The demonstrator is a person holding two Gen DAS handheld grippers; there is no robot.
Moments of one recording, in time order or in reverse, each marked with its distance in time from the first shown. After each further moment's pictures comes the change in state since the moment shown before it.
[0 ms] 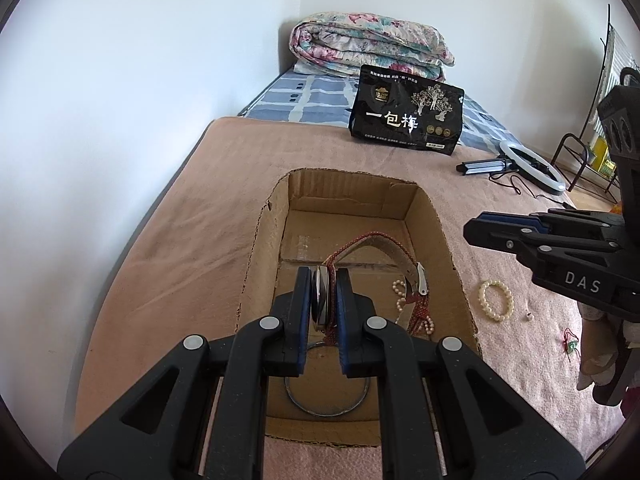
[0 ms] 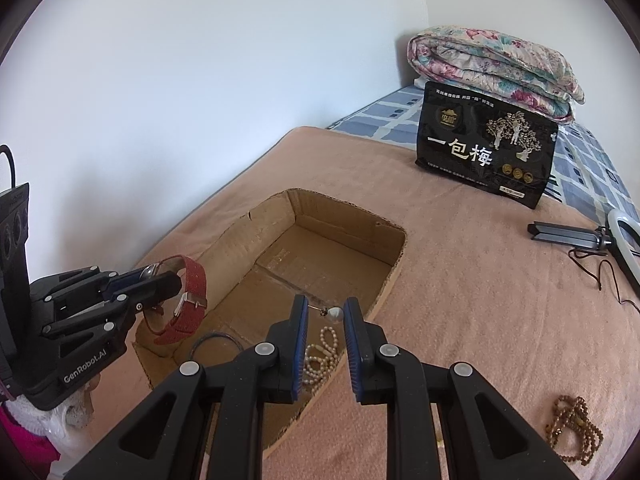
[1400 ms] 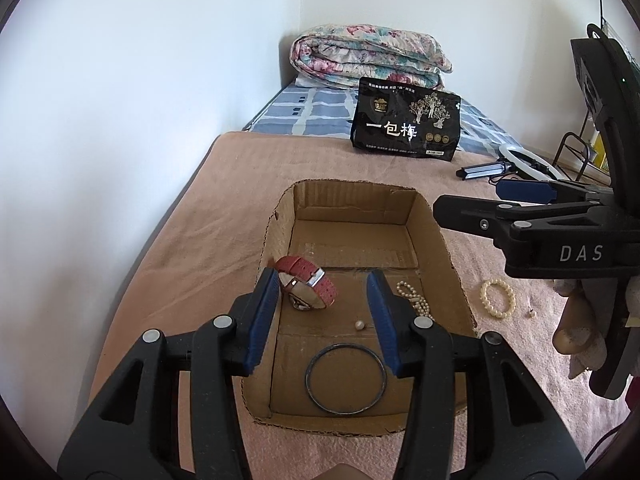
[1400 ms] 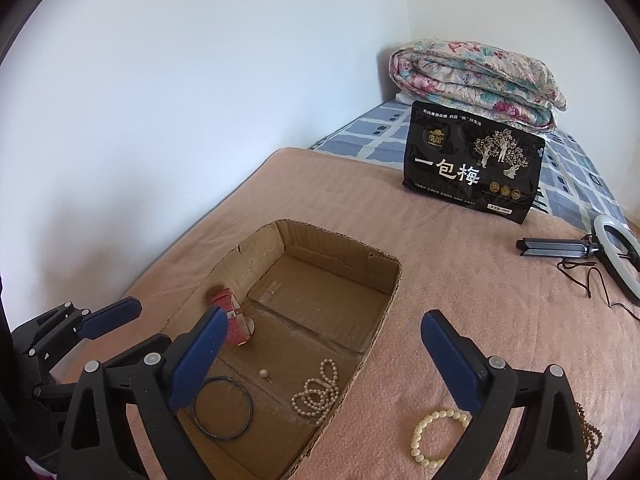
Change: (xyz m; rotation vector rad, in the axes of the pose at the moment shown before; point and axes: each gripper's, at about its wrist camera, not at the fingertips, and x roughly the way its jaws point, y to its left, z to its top) left arm -0.016 -0.005 -0.004 0.028 -0.052 0.027; right arm -0.002 0.010 0.019 0.042 -0.067 -0.079
